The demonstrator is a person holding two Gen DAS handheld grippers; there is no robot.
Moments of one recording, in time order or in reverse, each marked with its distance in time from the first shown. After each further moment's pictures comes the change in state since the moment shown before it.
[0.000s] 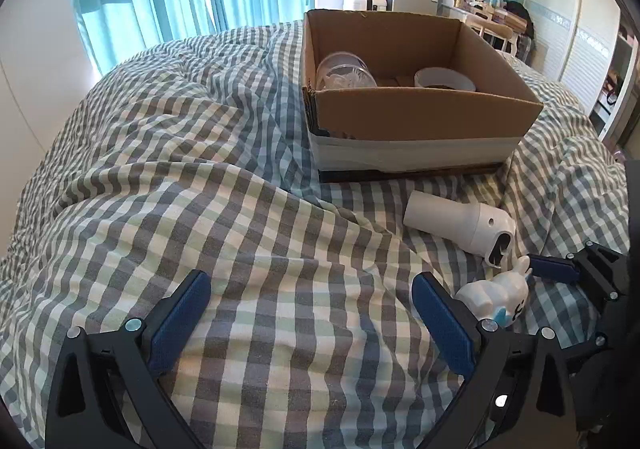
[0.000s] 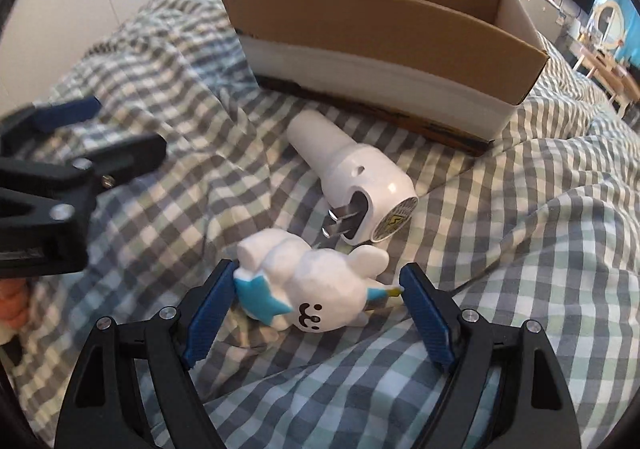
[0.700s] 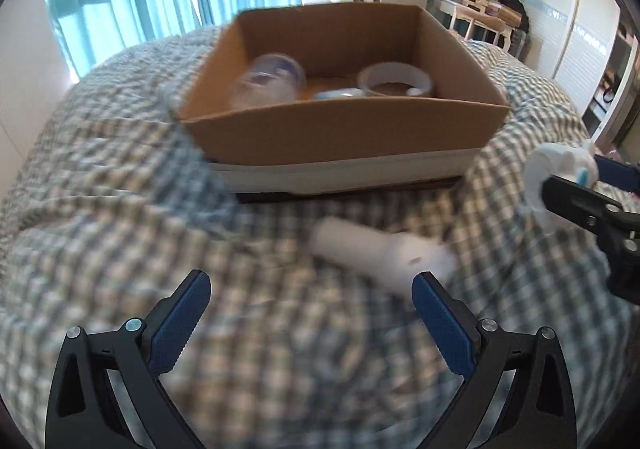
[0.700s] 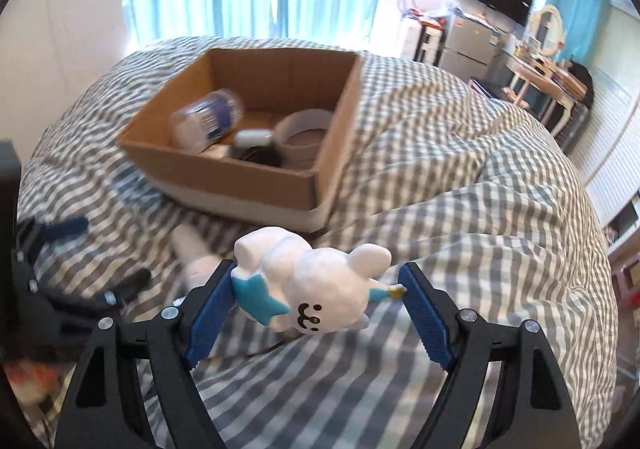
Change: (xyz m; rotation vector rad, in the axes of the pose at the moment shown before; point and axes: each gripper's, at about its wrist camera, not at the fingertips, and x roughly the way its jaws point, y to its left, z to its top) left arm 0.024 -0.077 0.032 -0.011 0.051 -0.045; right arm -0.073 -0.112 0.040 0.146 -0.190 -0.155
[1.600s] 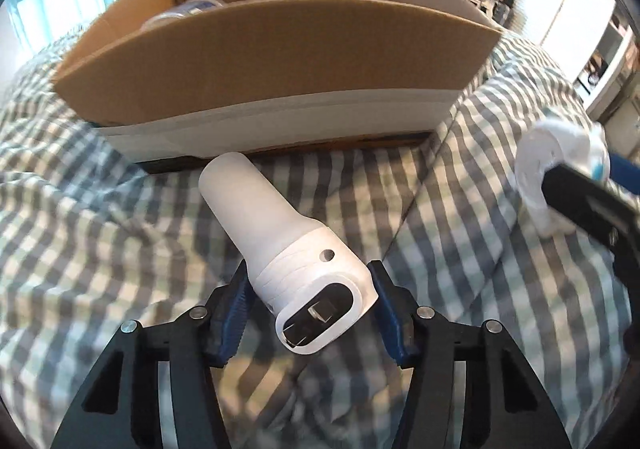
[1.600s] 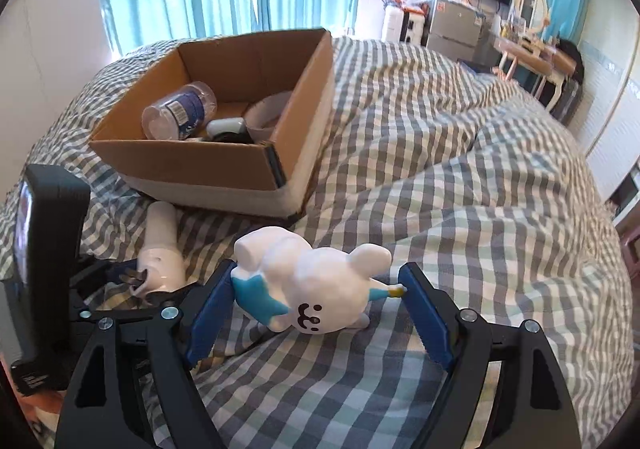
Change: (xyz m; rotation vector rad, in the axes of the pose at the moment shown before) left arm 0.036 -0.018 -0.008 0.048 0.122 -0.096; right arm 0.004 -0.008 -0.020 0.027 -0.013 -0.003
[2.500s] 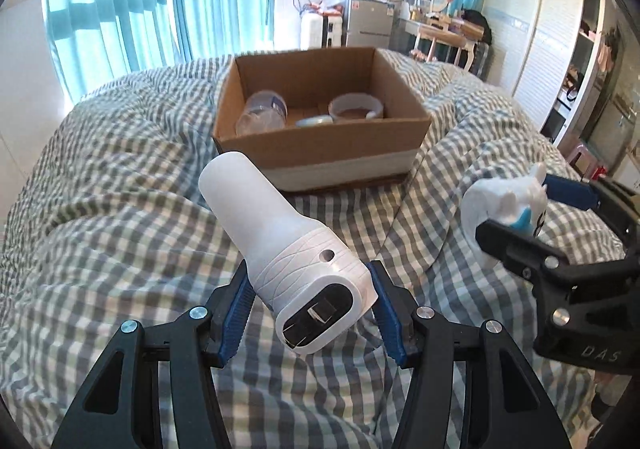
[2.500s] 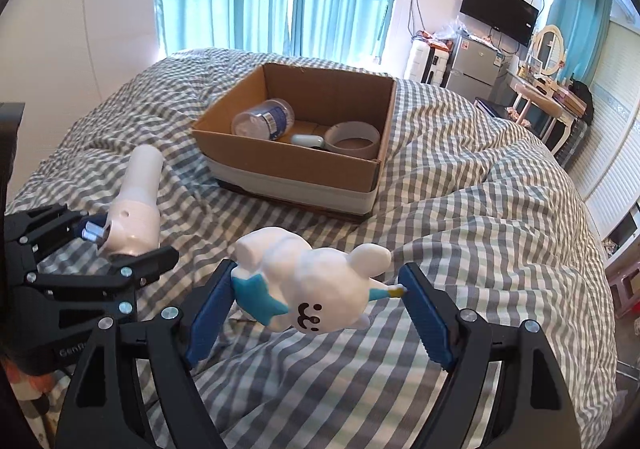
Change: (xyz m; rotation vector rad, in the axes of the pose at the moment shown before) left arm -0.129 0.030 -0.044 0.037 -0.239 0.014; right arm -0.084 0.068 -0.025 -0.084 -0.074 0.038
